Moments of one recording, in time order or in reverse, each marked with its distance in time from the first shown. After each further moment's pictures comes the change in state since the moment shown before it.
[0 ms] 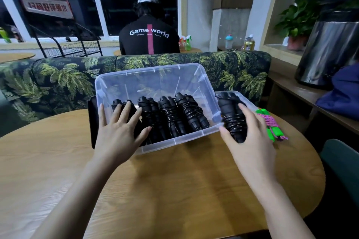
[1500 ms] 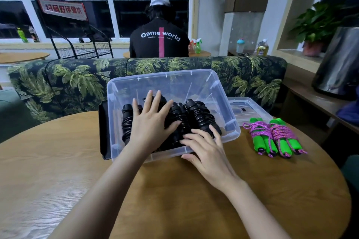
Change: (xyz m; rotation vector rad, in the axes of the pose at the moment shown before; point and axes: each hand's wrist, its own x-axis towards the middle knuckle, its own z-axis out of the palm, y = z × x) left_hand 0.056 0.032 0.010 -0.149 0.069 0.056; right_hand 0.011 -0.006 0.116 0.002 -0.245 -0.765
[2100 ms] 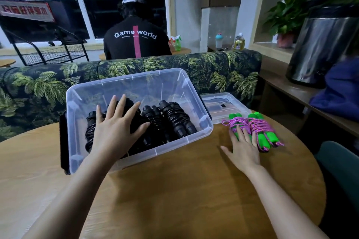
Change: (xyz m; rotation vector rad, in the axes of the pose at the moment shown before) left_hand 0.012 -0.009 0.007 -0.073 0.003 -0.051; right_hand -0.063 0.164 -0.010 -0.465 -0.440 0.762
